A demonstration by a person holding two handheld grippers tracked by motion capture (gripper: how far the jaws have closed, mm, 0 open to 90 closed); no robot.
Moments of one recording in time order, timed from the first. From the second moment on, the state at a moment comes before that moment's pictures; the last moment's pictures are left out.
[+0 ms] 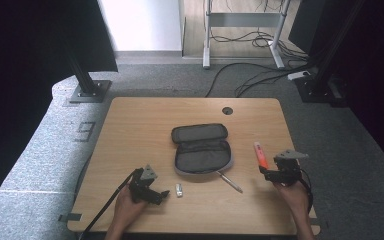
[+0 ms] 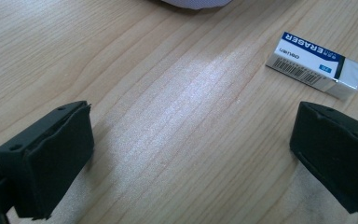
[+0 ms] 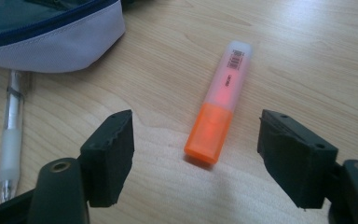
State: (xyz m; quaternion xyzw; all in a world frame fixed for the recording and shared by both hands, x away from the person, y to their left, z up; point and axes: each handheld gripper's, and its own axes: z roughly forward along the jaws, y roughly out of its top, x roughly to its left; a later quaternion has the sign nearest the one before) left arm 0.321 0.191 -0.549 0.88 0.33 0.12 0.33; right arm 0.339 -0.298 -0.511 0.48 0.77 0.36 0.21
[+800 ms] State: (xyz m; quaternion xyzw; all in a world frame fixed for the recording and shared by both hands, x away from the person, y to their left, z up) left arm 0.321 0.191 -0.549 0.88 0.33 0.12 0.33; right arm 0.385 -0.295 -0.514 0.49 0.78 0.33 0.20
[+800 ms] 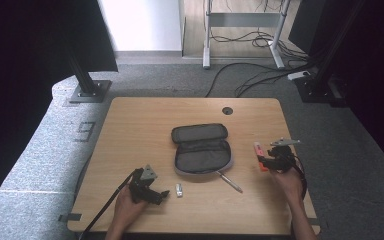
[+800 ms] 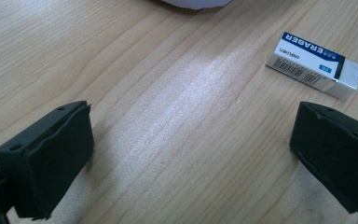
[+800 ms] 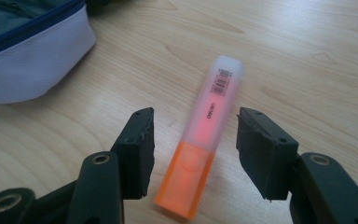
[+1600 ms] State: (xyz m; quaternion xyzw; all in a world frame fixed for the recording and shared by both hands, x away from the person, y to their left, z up) left arm 0.321 0.191 -0.549 0.88 0.33 0.12 0.33; right arm 0.403 -0.293 -0.540 0.50 0.79 0.31 0.19
